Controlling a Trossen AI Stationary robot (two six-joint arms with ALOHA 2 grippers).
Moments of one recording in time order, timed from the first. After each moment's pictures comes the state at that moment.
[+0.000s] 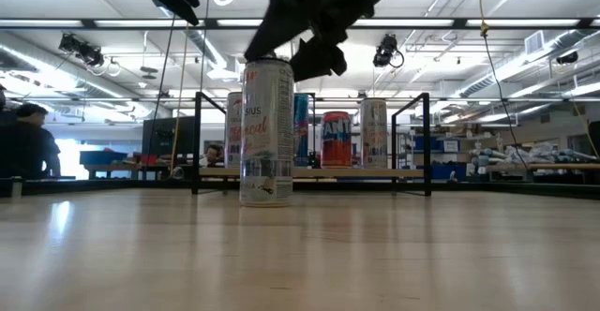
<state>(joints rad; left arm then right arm) 0.34 1.12 1.37 -1.08 -0.07 0.02 0.13 1.81 1.32 -0.19 0.24 0.37</state>
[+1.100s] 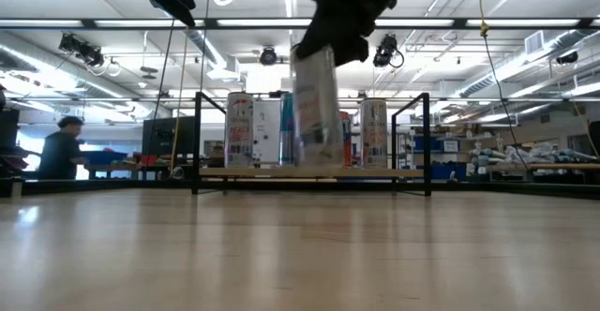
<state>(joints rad) 0.34 1.12 1.37 -1.10 -0.07 0.02 0.03 1.65 1.32 -0.46 0.11 0.23</state>
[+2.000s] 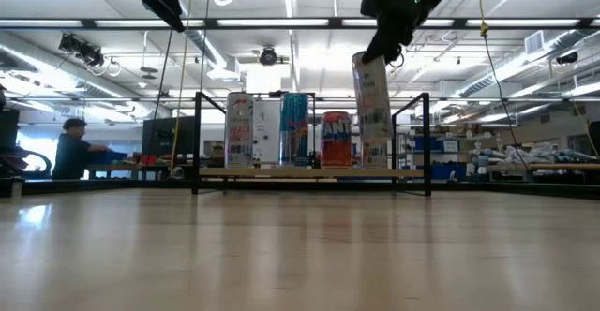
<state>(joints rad) 0.34 1.12 1.37 -1.19 -0.07 0.04 -0.52 1.41 1.32 -0.73 -0.26 -0.30</state>
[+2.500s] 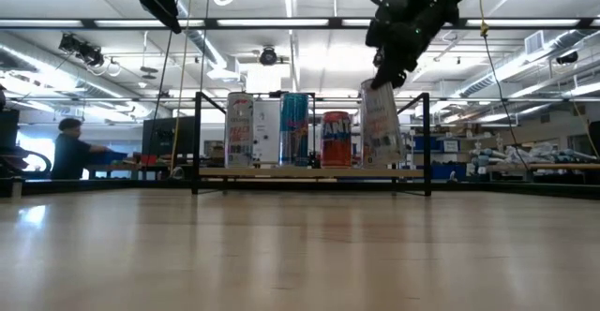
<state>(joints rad) 0.34 1.12 1.37 -1.22 -0.07 0.04 -0.68 1.48 1.28 -0.75 -0.42 -0.38</state>
